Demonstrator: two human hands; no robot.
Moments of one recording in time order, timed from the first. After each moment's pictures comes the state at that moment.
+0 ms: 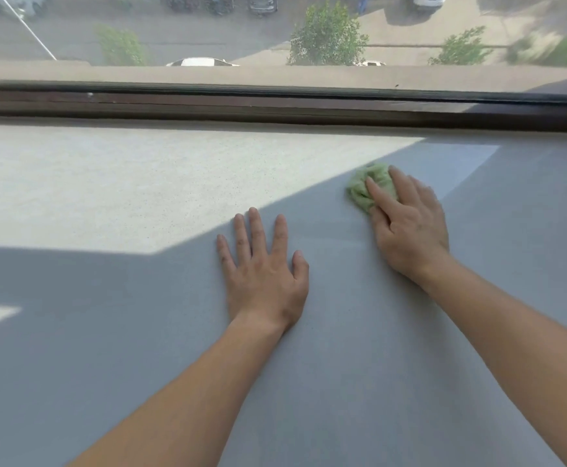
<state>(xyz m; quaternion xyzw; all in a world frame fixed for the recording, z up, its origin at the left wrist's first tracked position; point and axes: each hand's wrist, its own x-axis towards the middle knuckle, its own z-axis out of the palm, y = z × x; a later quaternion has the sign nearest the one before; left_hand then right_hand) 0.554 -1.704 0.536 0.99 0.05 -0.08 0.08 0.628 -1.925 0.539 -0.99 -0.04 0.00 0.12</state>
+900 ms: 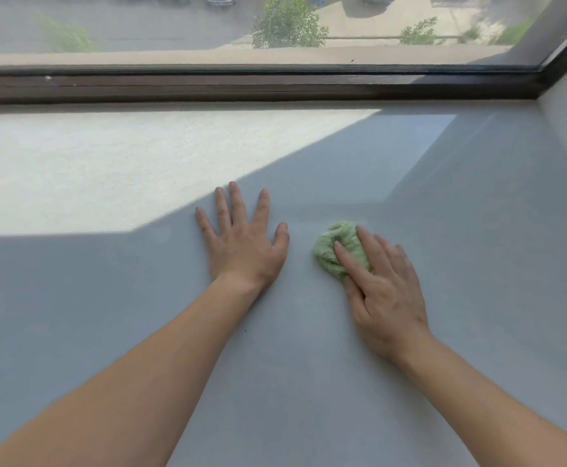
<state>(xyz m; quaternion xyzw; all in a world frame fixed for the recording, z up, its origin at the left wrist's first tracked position) 0.545 -1.704 0.533 0.99 0.00 -0.09 0.08 0.455 -1.913 0.534 -0.99 -0.04 0.00 0.13</state>
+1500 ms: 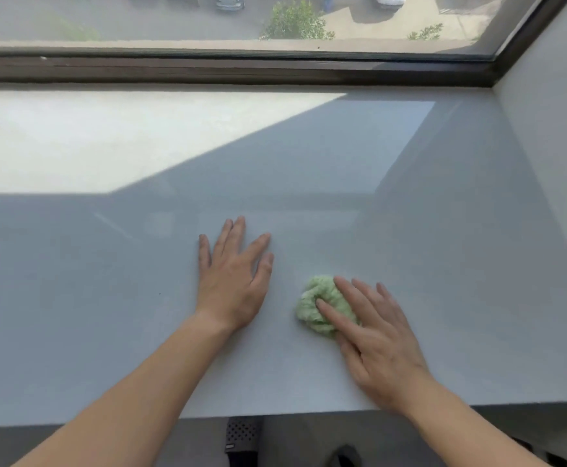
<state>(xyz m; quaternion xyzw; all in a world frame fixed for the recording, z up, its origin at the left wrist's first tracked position) 0.431 -1.720 0.552 0.97 -0.04 -0.07 0.24 0.333 -1.959 0.540 -0.98 -0.16 0.00 0.13</state>
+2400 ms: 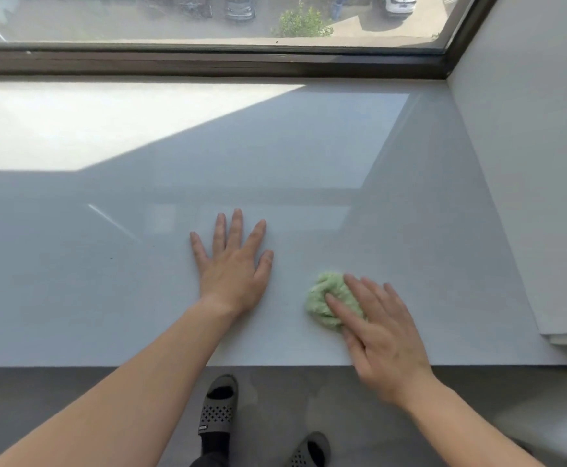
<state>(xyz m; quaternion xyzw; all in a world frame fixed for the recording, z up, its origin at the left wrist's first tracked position) 0.392 -1.832 0.548 0.99 -0.01 -0.12 0.11 0.286 -2.080 0.535 -0.98 -0.15 0.00 0.13</state>
